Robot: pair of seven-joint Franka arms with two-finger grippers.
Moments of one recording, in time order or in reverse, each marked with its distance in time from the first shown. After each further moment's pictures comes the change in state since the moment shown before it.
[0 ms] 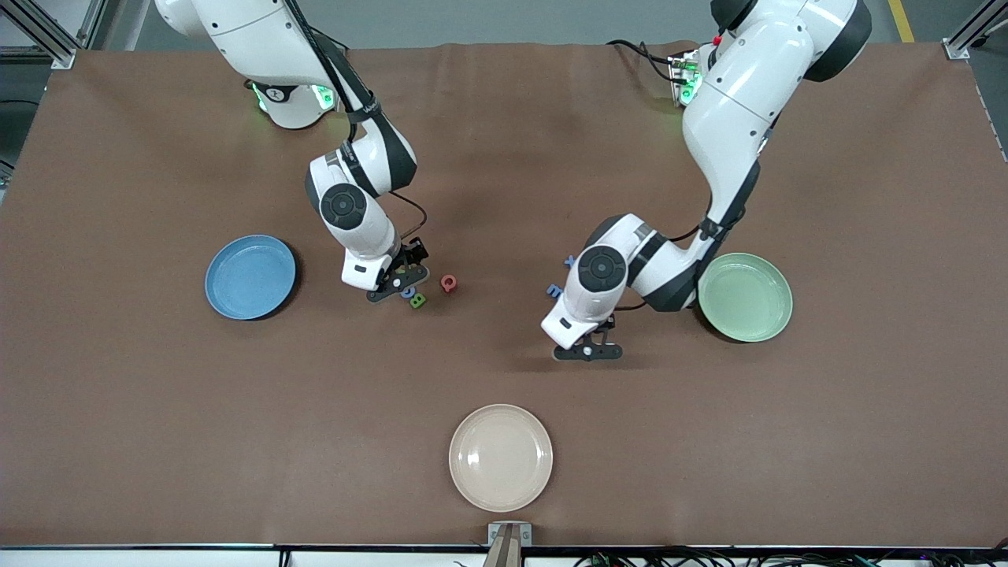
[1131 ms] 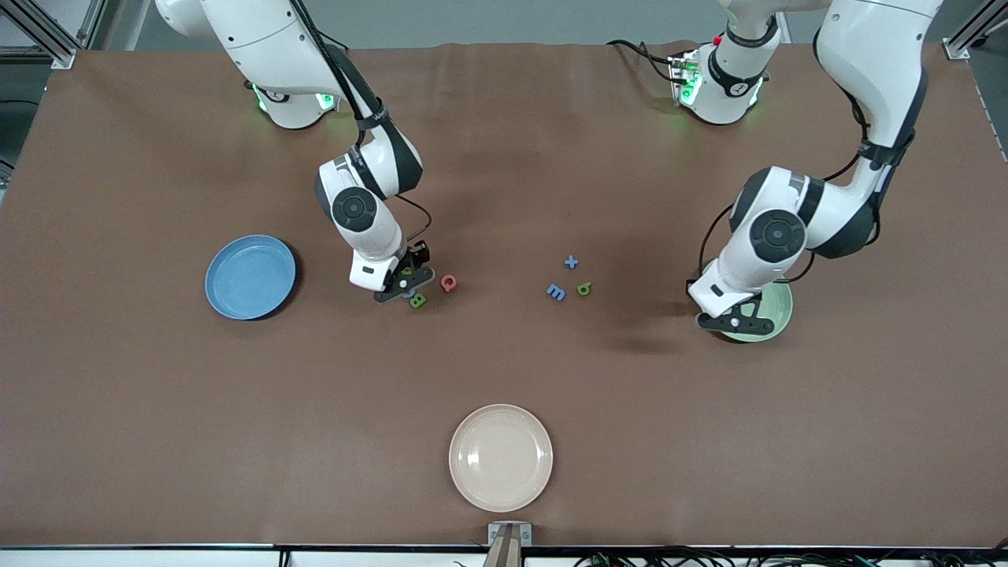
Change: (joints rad) left arm 0.425 -0.439 -0.066 -0.539 0.004 -0.016 0.457; right arm 0.023 0.043 -0.004 0.004 -0.012 0.042 0.015
